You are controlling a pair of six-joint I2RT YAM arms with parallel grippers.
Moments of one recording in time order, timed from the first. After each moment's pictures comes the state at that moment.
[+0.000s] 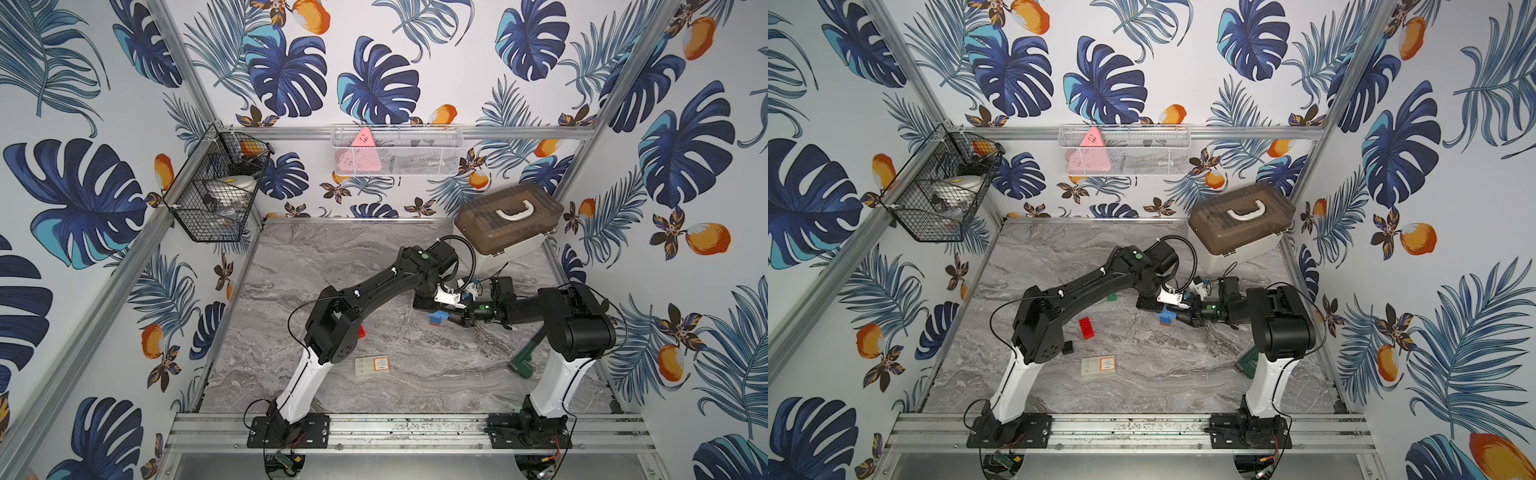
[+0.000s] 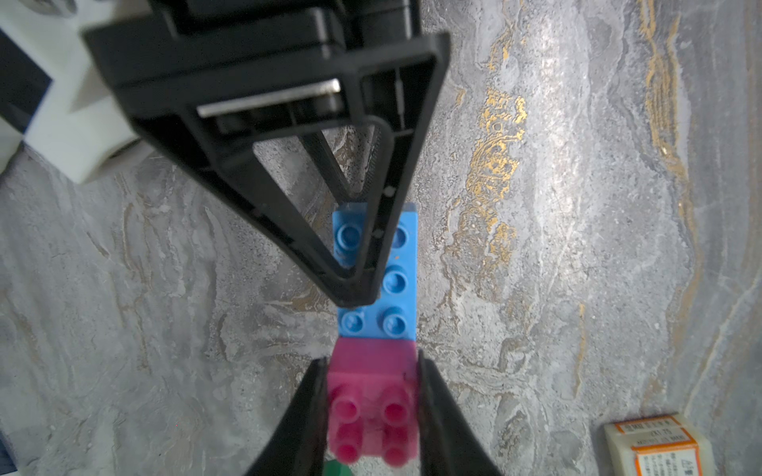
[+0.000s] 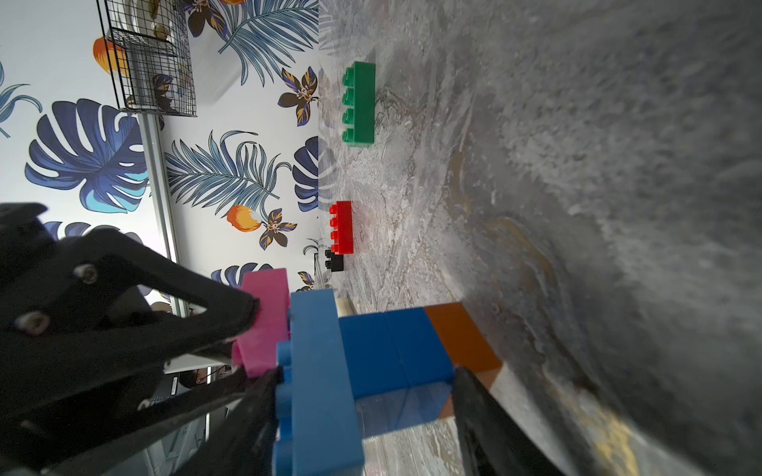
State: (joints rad) left arm -0.77 2.22 2.06 -1.14 0.10 0.96; right arm 0.09 1.90 0.73 0.23 -1.21 0.52
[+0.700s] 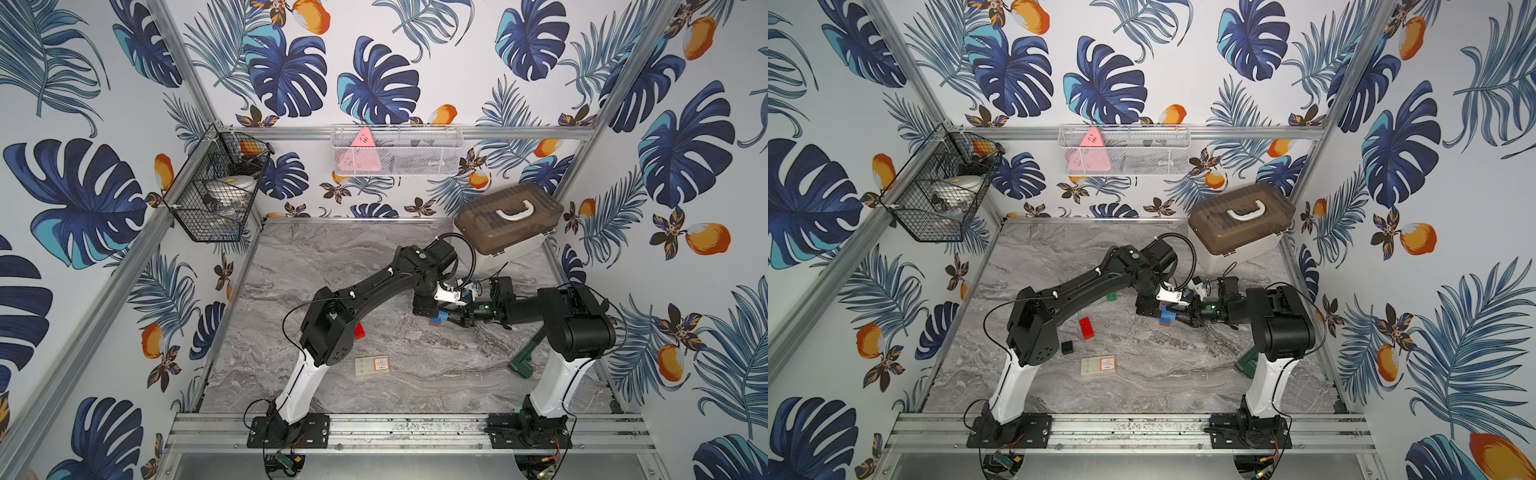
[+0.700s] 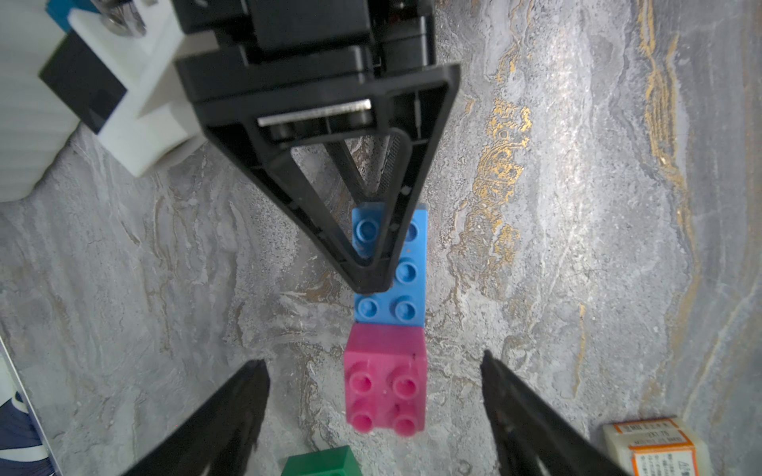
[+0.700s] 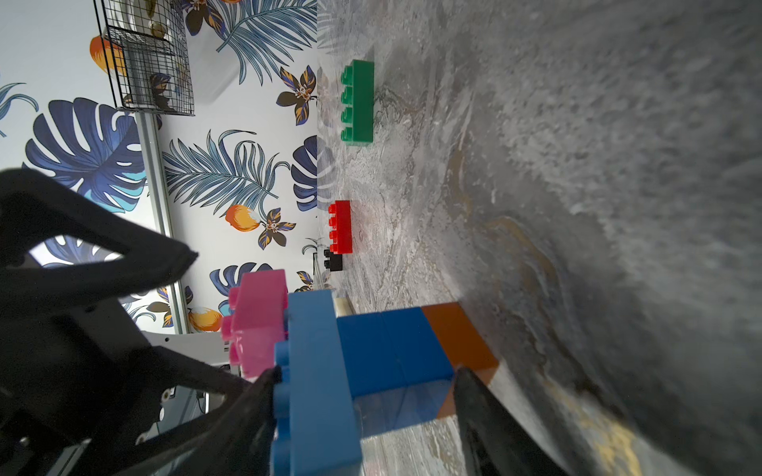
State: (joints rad) left arm -0.77 2.17 2.03 -1.11 0.10 0.94; right arm 0.10 1.90 0.73 0.23 -1.21 0.52
